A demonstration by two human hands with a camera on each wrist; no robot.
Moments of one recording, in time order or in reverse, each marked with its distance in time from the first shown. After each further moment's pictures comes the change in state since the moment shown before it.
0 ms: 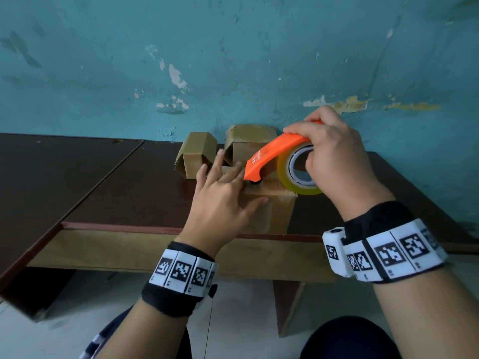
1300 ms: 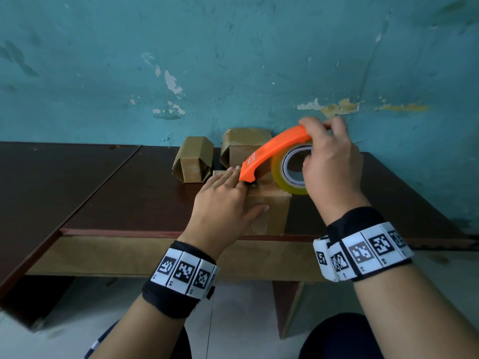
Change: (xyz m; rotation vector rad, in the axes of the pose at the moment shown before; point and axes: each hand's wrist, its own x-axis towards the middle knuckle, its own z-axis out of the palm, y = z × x) left_hand 0.003 0.006 0.000 0.224 -0.022 0.114; right_hand -0.014 -0.001 0.013 -0.148 0.183 0.163
